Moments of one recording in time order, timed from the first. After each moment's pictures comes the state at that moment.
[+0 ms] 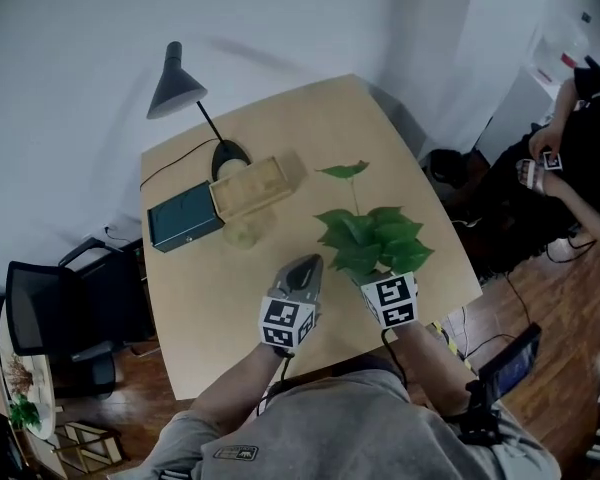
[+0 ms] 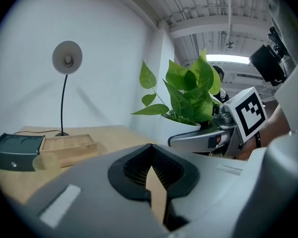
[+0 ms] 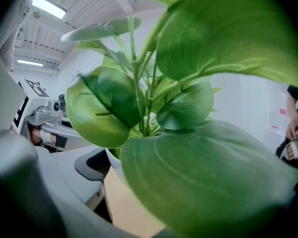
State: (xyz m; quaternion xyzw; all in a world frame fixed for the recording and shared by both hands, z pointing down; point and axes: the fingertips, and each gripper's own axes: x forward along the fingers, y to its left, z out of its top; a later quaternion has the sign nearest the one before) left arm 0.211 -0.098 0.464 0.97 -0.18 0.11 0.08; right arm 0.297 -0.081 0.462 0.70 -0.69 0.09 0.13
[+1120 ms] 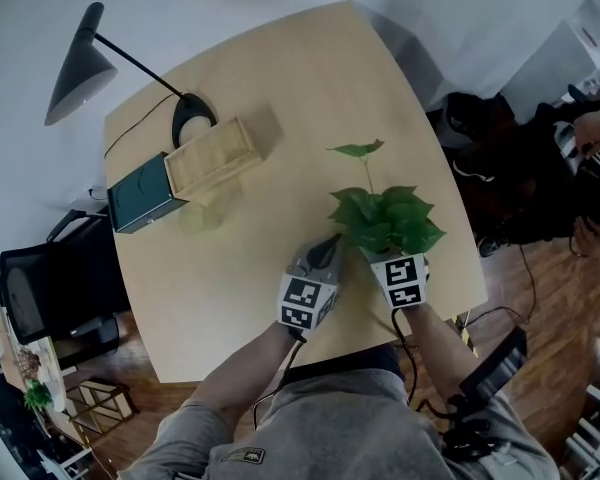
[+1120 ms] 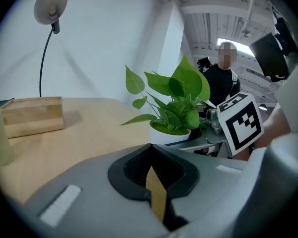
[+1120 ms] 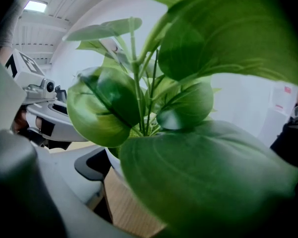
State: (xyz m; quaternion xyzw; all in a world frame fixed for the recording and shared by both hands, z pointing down) left arm 0.327 -0.099 0.580 0.95 -0.16 0.21 0.15; right arm 0.401 -0.096 0.607 0.68 -0.68 0.19 0.19
